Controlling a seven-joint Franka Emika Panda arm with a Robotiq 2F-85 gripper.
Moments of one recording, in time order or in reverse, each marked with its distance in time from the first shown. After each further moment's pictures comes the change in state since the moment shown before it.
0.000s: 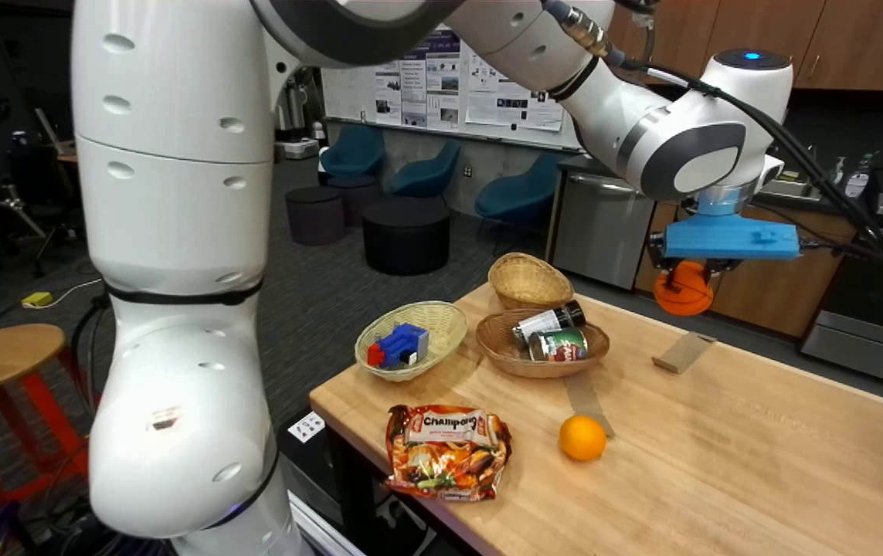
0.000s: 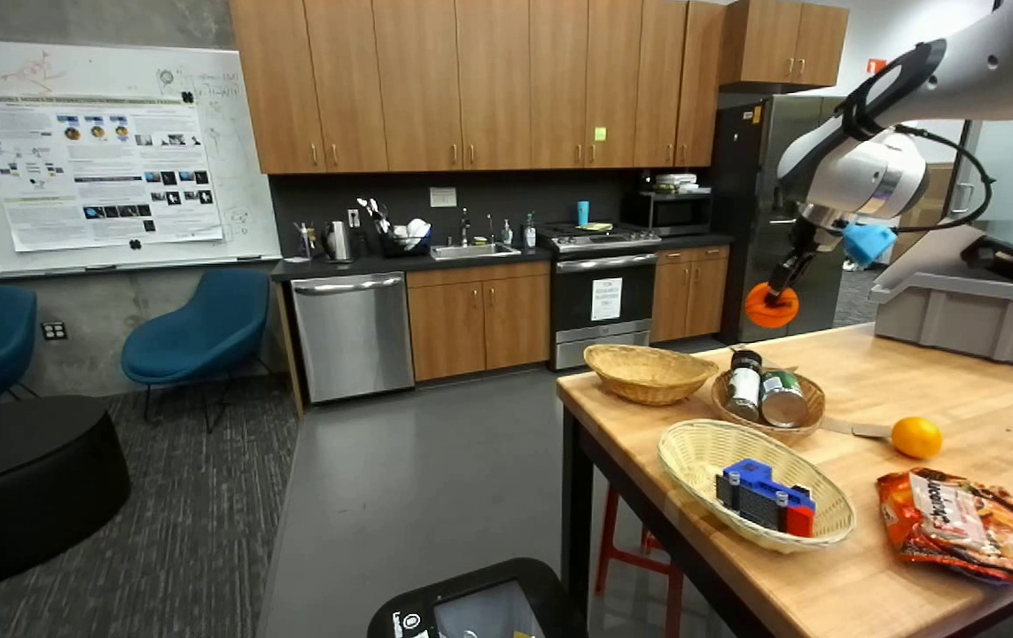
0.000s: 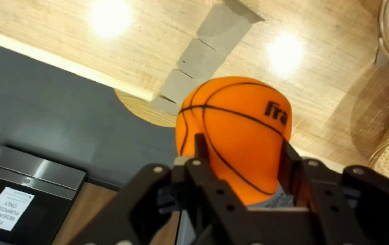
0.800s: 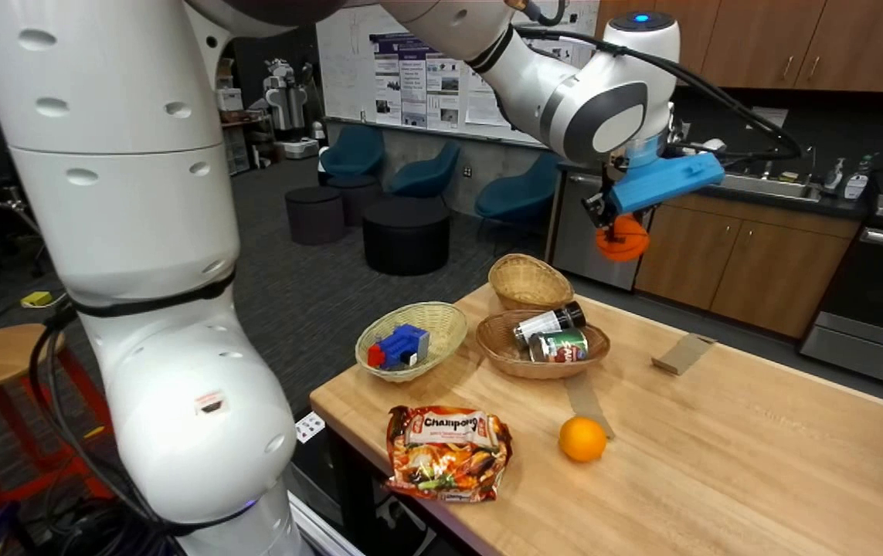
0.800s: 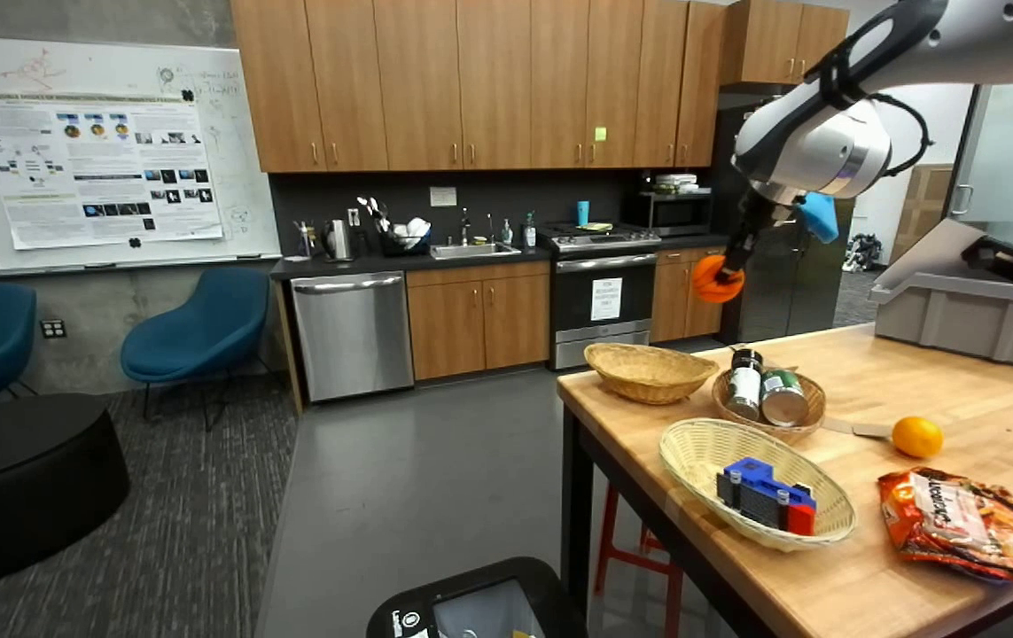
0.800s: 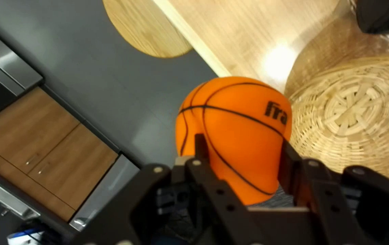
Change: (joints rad) arm 0.257 -0.148 -0.065 -0.116 -0.021 0.096 -0.258
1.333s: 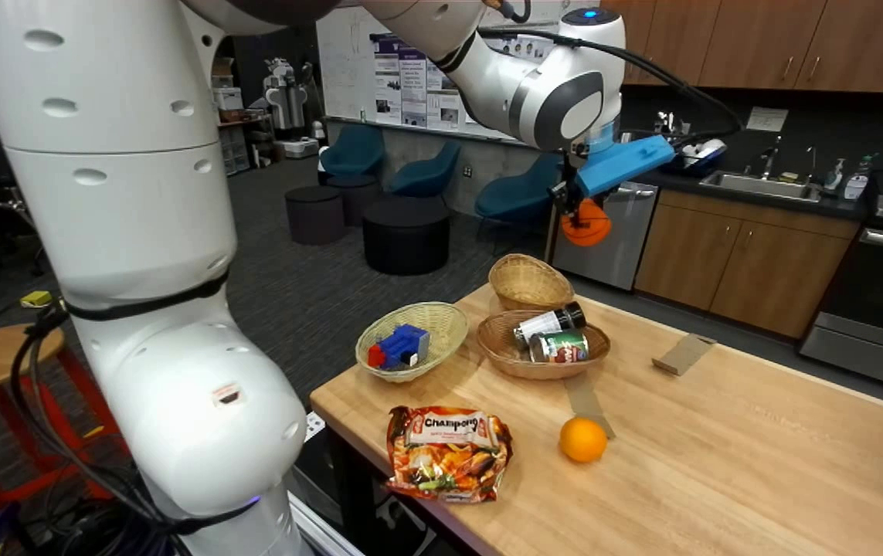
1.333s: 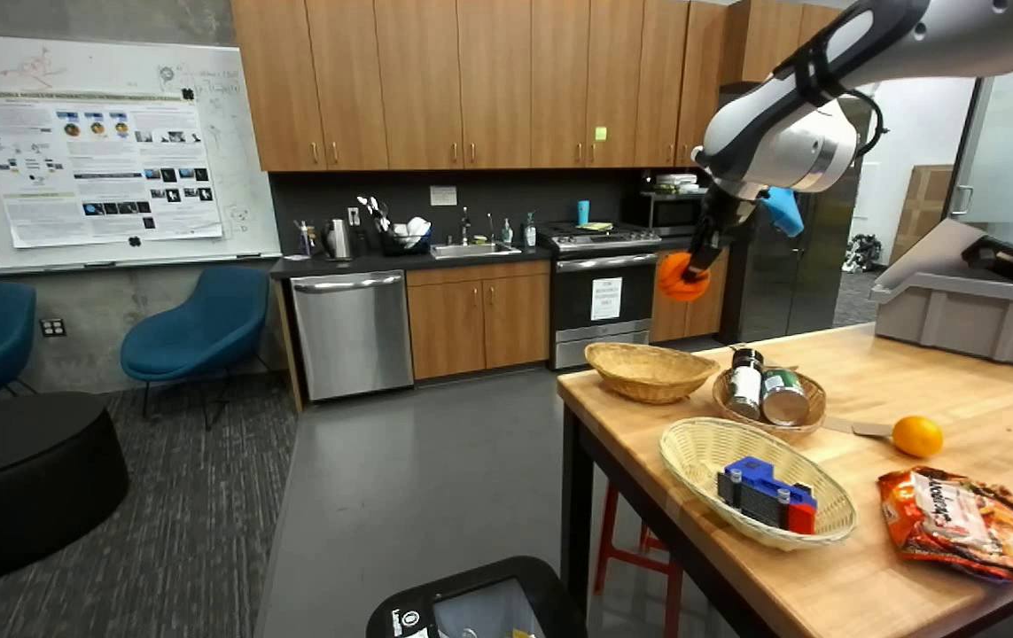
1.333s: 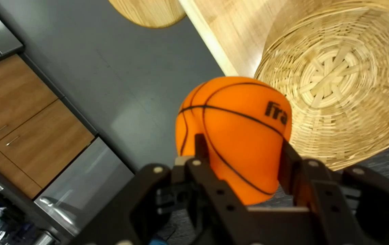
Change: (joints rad) arm 0.102 -0.012 0.005 -0.001 -0.078 -0.005 0.030
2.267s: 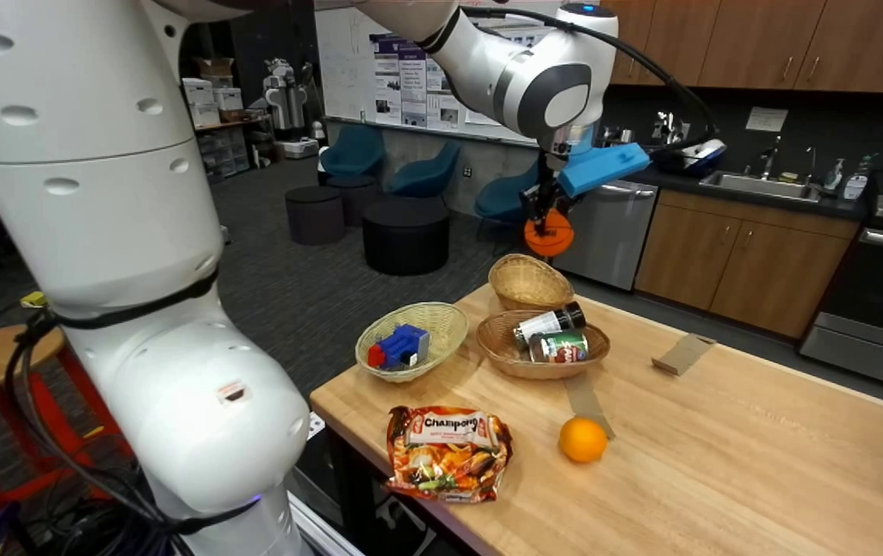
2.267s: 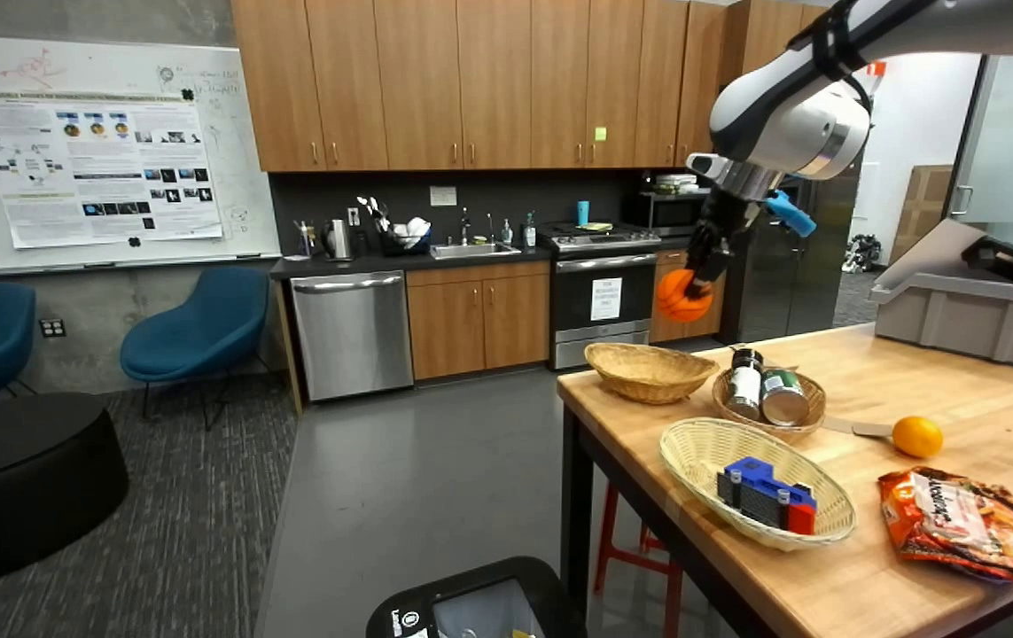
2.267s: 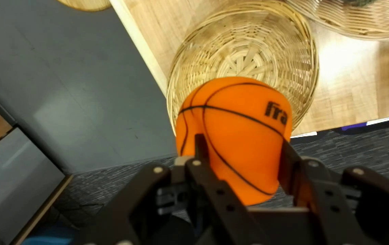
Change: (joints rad) arm 0.040 -0.077 -0.012 -0.047 0.072 -0.220 -0.161
